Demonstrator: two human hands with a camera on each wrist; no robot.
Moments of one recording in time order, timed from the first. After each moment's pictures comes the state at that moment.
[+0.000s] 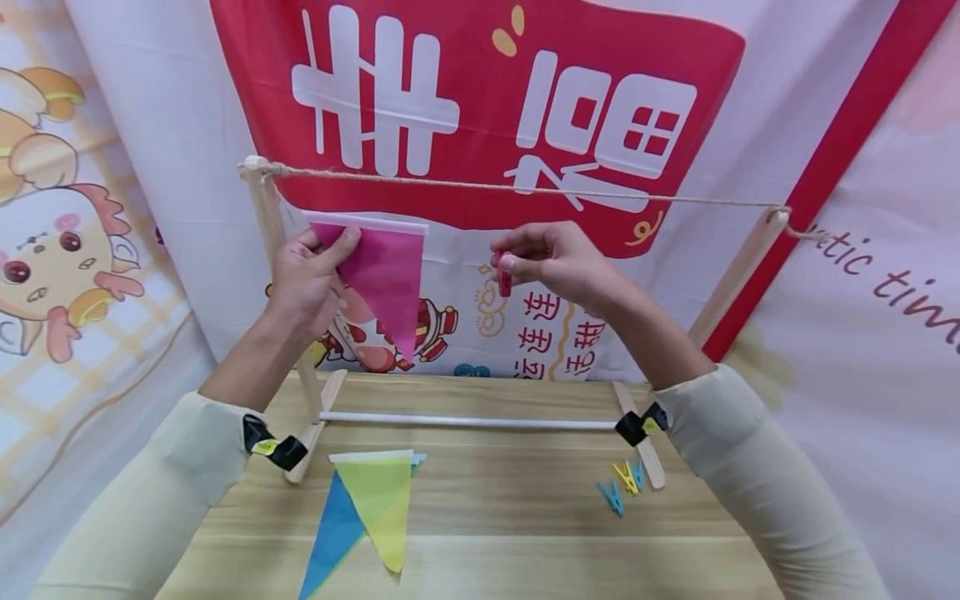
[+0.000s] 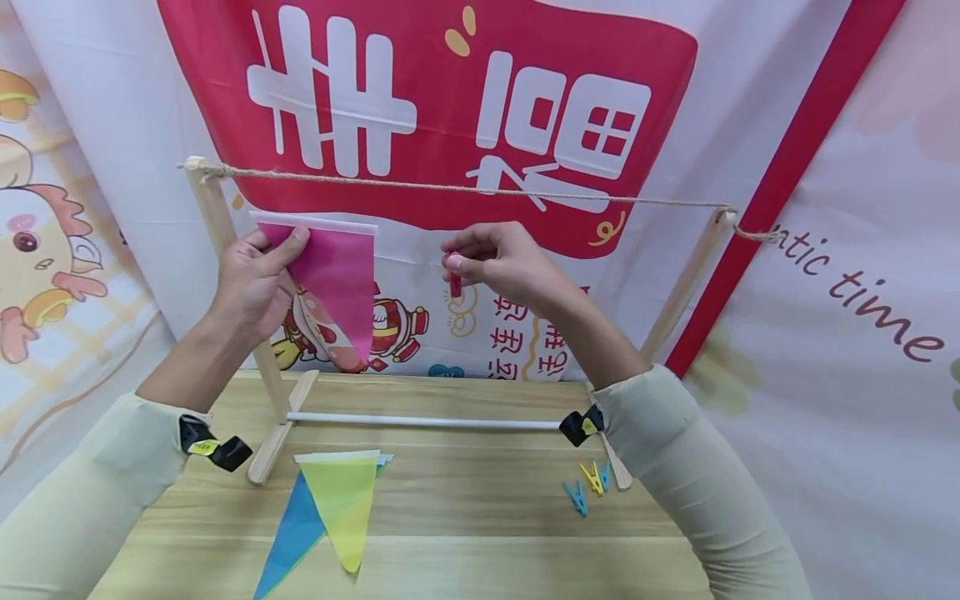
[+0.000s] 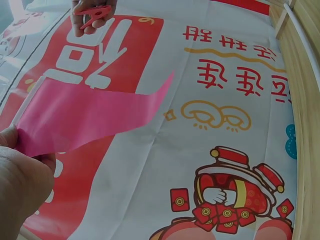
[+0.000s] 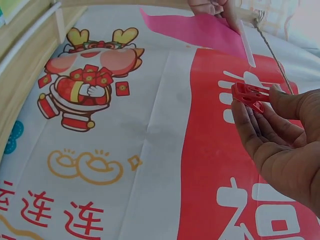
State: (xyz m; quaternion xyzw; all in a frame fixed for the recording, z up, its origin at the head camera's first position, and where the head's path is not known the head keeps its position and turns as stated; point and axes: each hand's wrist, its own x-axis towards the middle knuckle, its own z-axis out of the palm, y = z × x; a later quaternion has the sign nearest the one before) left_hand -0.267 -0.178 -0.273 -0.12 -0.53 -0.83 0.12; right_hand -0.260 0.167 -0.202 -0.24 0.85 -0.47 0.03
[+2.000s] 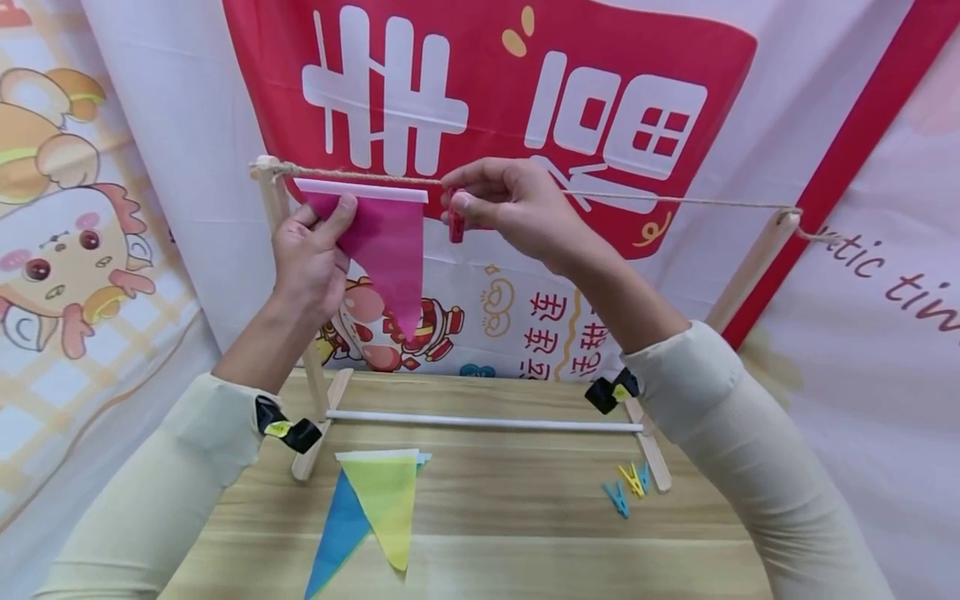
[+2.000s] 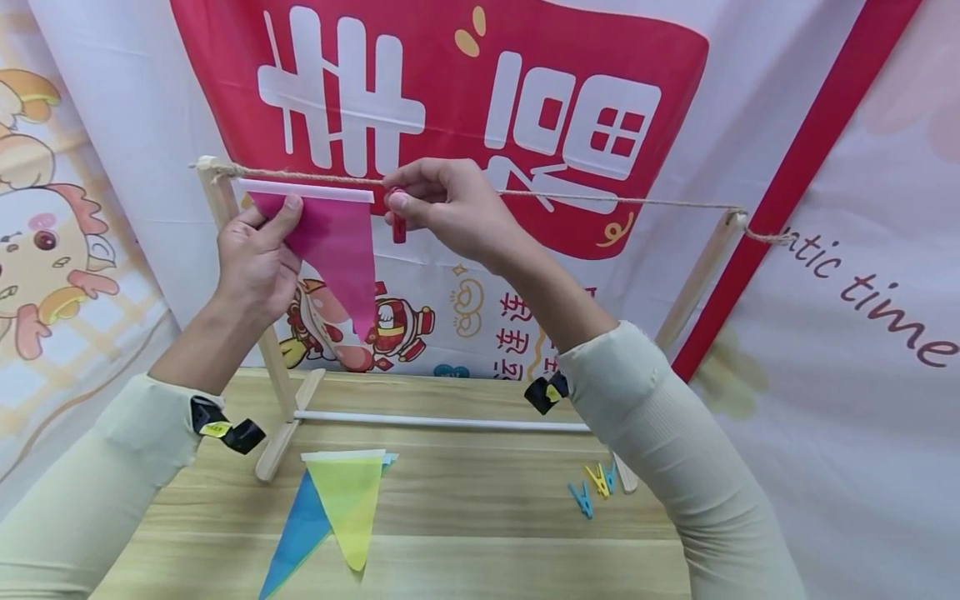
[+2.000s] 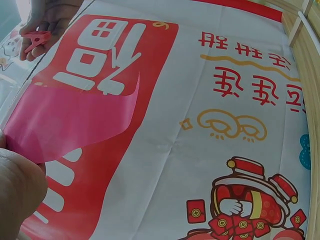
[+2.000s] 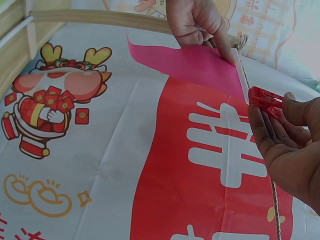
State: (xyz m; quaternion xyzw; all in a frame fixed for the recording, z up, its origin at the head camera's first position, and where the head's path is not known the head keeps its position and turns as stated) left_hand -0.275 -0.168 -0.249 -0.13 -0.44 -0.87 0.17; right_hand -0.254 0.103 -0.151 -0.32 0.81 -0.49 -0.04
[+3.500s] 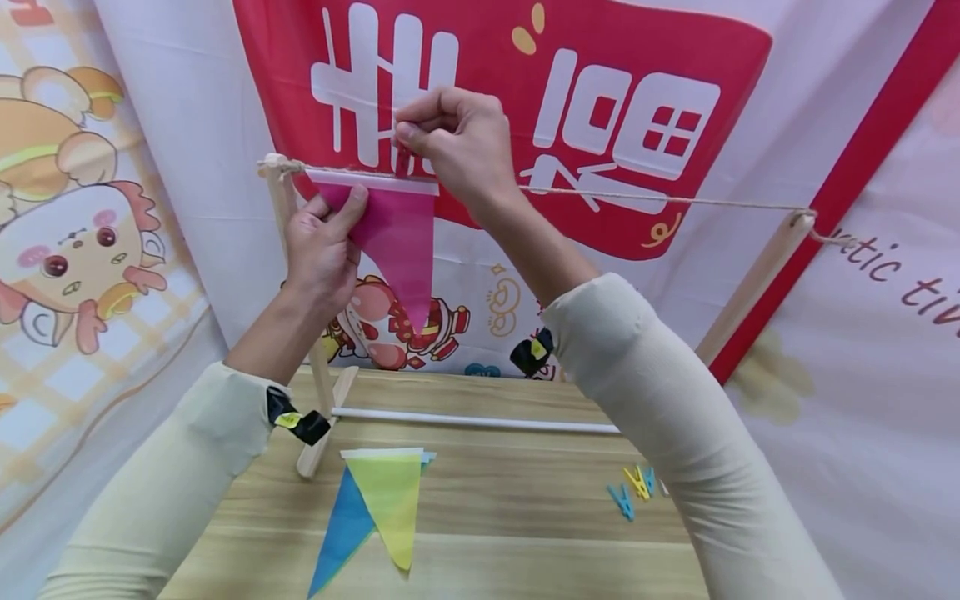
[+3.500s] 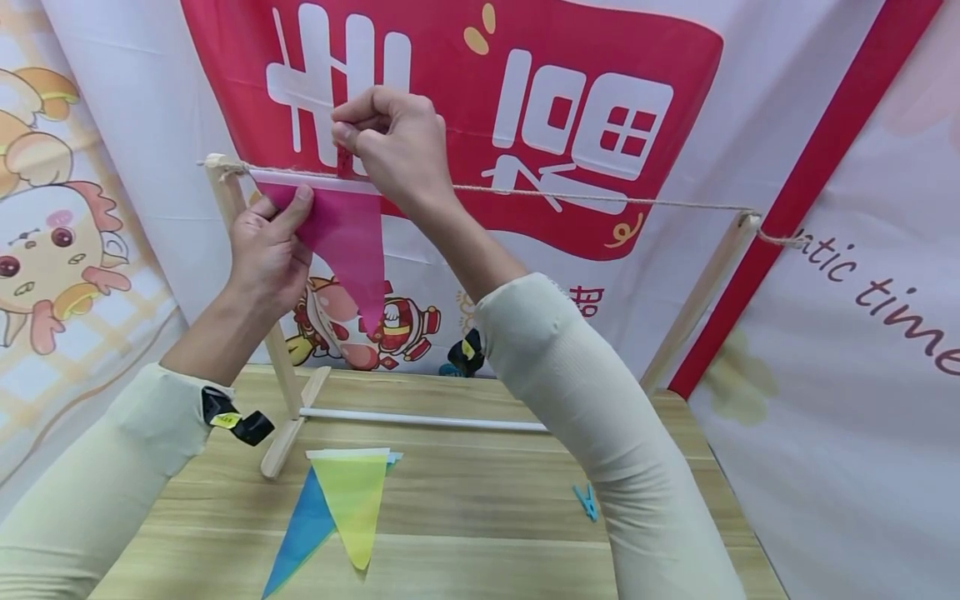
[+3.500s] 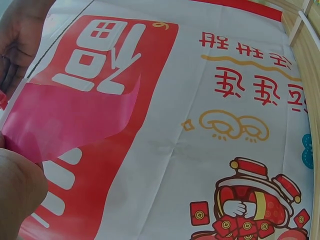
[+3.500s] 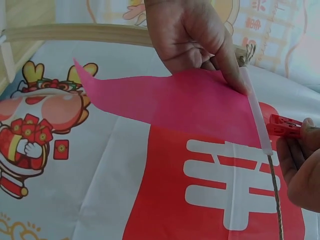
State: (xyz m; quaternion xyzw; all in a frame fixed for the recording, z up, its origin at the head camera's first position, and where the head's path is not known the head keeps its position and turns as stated) left_hand -0.281 -0.164 -0.244 -0.13 -0.42 -0.88 0.17; right_hand -0.279 0.021 -0.127 -0.29 0.74 -0.57 -0.21
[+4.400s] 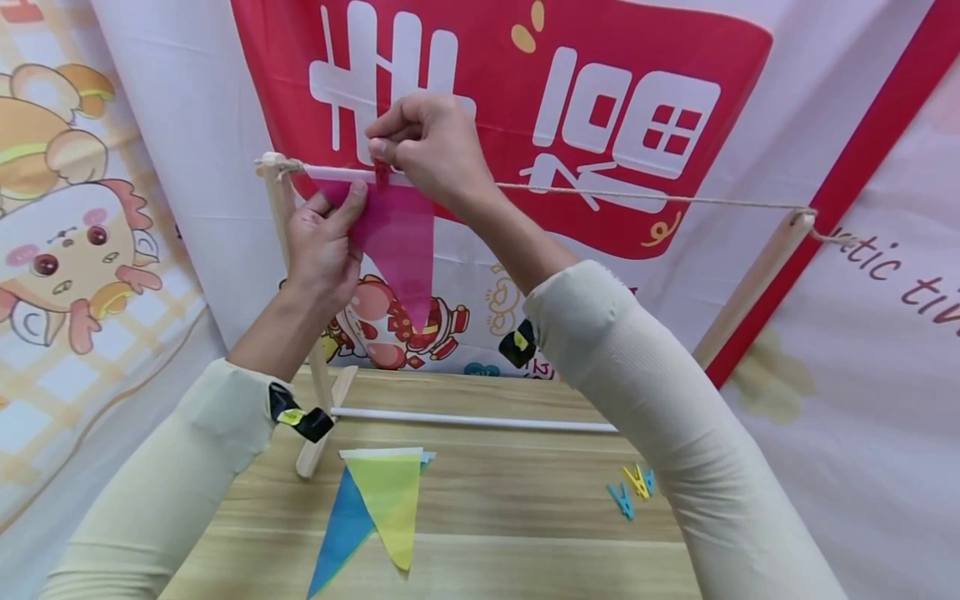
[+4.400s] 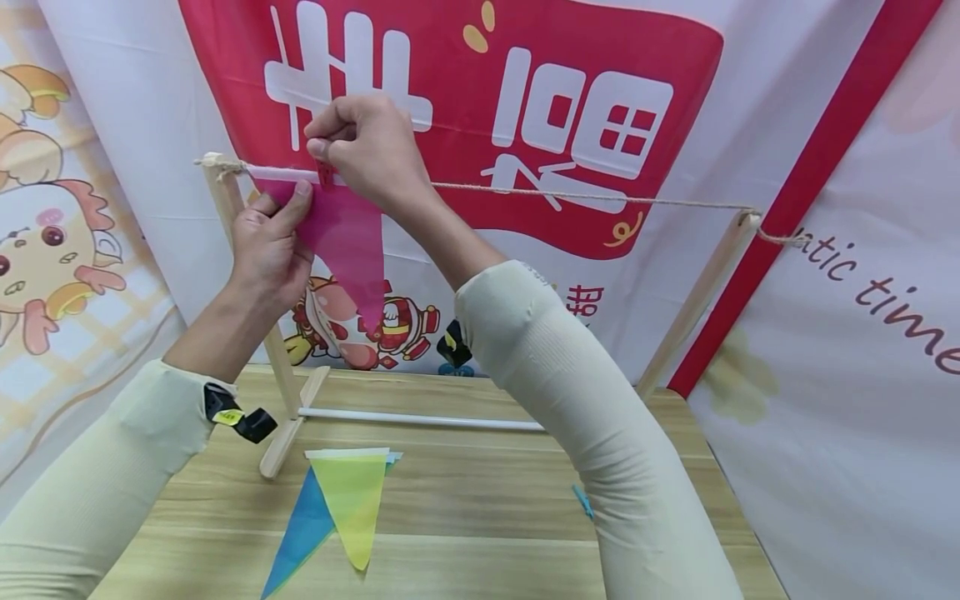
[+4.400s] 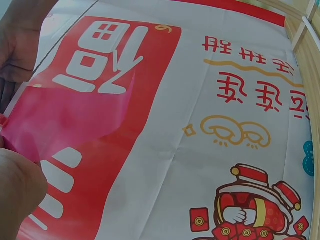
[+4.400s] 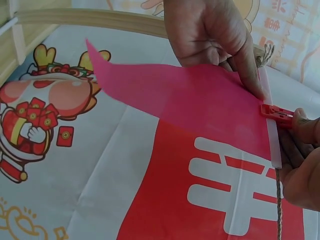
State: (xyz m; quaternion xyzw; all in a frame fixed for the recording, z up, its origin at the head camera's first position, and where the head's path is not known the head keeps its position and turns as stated) left_hand -0.288 -0.162 -0.243 -0.13 -0.42 -0.88 0.17; right_hand -0.288 0.001 -0.126 -0.32 0.79 -0.49 -0.16
